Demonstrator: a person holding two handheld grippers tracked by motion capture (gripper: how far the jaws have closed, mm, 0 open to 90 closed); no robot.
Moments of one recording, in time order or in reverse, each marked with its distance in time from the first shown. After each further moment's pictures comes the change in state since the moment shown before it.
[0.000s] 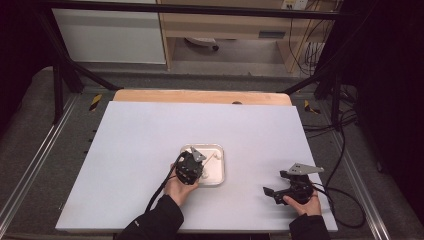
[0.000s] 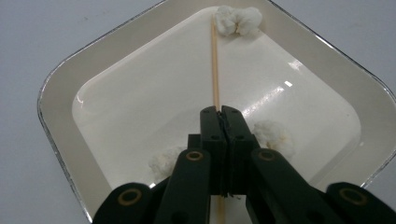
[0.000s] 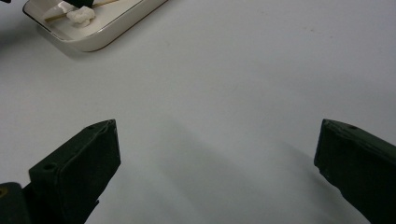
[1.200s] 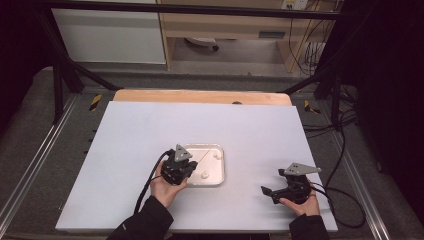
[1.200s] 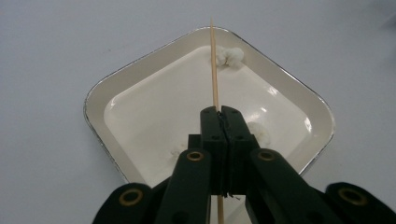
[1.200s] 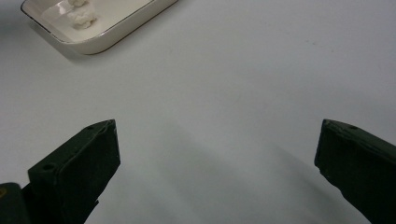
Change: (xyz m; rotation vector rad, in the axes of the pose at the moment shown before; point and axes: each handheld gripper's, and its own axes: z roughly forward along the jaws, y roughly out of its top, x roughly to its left) left arm 0.022 -0.009 -0.042 -0.139 -0.101 -0.024; right arm 0.006 0.005 0.003 -0.017 -0.023 -0.049
